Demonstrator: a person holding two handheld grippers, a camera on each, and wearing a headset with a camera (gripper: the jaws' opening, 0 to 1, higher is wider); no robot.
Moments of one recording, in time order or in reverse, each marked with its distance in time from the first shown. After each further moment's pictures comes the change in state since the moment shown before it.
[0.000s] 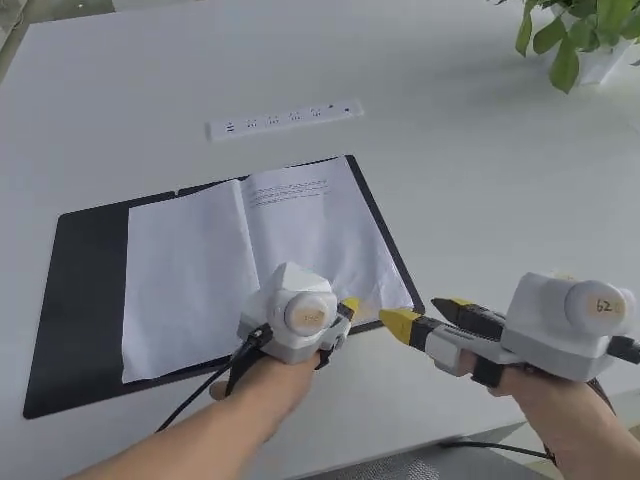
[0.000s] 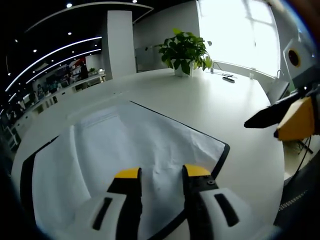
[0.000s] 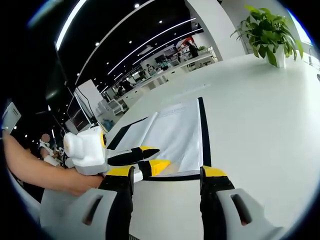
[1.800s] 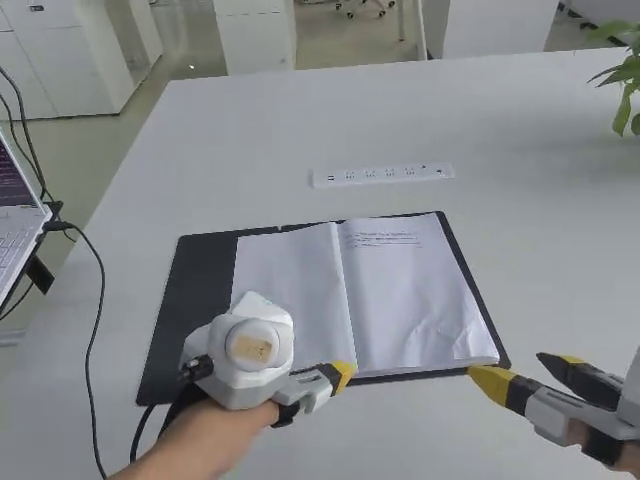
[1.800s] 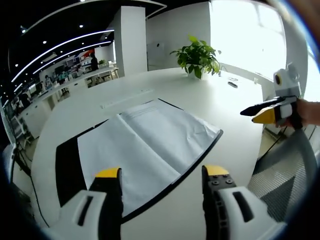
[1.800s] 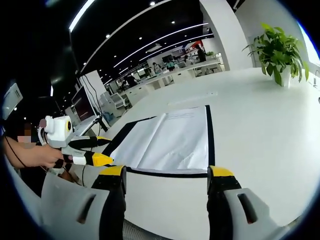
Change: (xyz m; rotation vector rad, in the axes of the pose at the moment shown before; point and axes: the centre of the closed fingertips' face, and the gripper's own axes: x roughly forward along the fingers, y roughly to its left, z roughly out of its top) left arm -0.136 0.062 -0.002 -0.053 0.054 0.037; right arm -0.027 0.033 0.008 -0.131 0.008 -0.007
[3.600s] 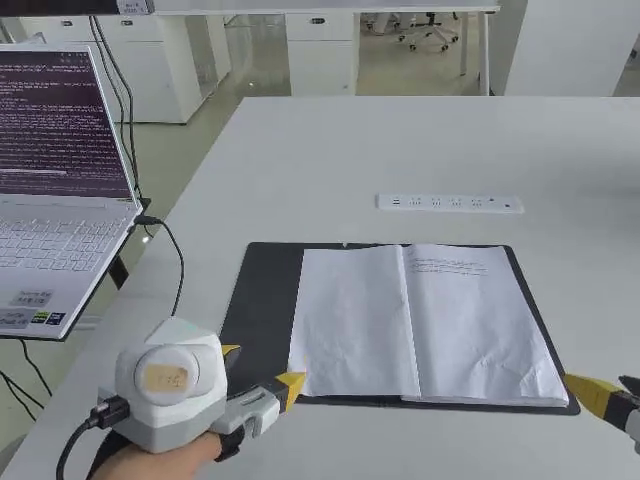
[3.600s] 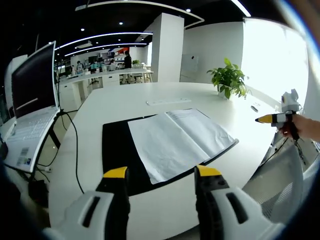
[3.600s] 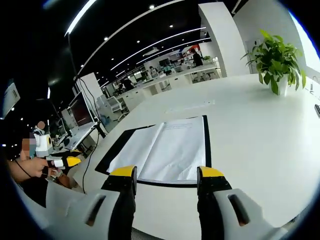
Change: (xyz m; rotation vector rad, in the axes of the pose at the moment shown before) left arm -0.138 0.092 -0.039 -0.233 -0.088 0.208; right arm -0.010 0.012 0.031 -0.003 -0.033 -0.041
